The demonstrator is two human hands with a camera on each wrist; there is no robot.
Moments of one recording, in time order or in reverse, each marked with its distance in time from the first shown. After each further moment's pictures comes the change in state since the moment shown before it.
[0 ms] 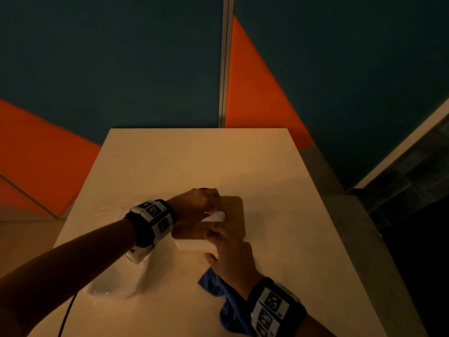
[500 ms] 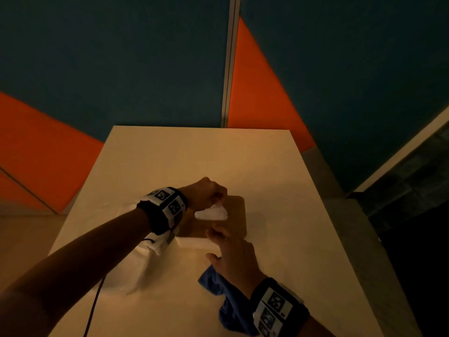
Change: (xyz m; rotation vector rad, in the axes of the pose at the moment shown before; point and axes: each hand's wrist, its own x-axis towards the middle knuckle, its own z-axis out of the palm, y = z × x) left_hand 0.020 0.000 -0.022 -0.290 -0.113 -0.267; right_hand 0.001 0.009 0.008 0.035 0.030 -0.014
